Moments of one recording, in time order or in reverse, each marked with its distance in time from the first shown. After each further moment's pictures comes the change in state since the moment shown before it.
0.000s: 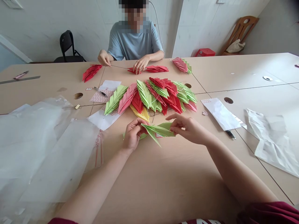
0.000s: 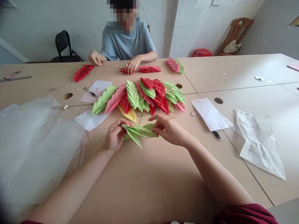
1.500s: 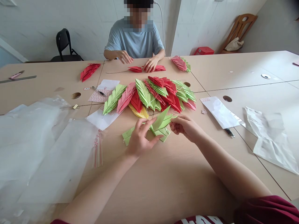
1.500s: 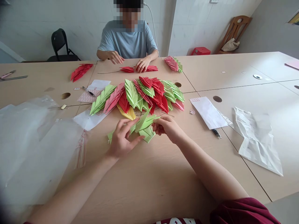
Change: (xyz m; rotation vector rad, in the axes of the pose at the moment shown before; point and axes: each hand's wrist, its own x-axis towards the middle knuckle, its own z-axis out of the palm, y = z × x) left_hand -0.018 -0.008 0.015 0.975 -0.060 0.539; right_hand 0.014 0.017 0.020 0.785 0.121 0.386
